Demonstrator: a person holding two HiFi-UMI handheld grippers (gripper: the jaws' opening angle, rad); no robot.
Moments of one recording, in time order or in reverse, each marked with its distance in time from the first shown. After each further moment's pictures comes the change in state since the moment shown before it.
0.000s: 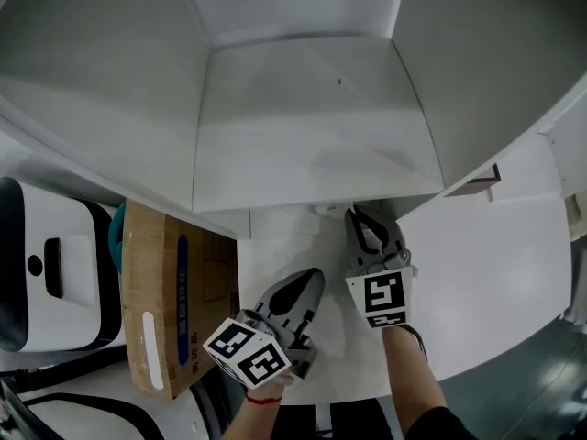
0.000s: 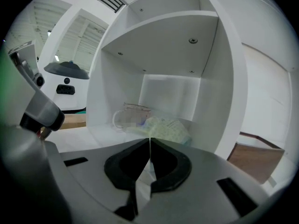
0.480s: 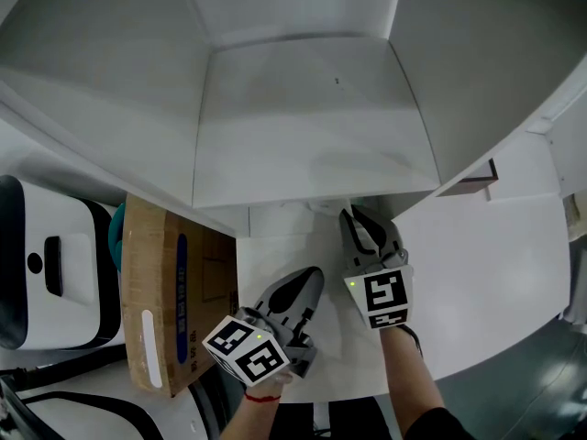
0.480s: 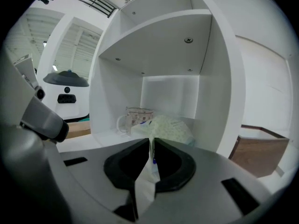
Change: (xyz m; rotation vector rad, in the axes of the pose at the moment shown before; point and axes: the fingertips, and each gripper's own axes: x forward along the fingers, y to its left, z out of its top) left arm -0.001 -0.003 -0.001 -0.021 -0.007 -0.010; right arm -0.005 0.007 0.005 0.086 -0.011 0.041
